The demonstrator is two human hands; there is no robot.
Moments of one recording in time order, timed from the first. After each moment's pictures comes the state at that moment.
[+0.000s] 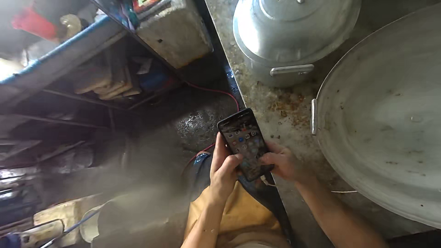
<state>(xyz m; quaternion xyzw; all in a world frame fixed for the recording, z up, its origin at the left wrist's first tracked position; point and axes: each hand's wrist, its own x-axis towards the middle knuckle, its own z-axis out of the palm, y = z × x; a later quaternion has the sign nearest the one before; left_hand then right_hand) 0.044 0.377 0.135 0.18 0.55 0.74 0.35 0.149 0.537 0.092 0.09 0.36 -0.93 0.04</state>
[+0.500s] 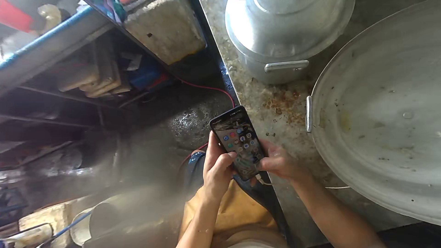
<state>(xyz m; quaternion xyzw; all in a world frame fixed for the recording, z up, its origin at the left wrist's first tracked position) 0.044 0.377 0.135 0.17 0.55 0.74 0.34 0.149 0.538 0.088 0.03 0.35 -0.93 0.05</state>
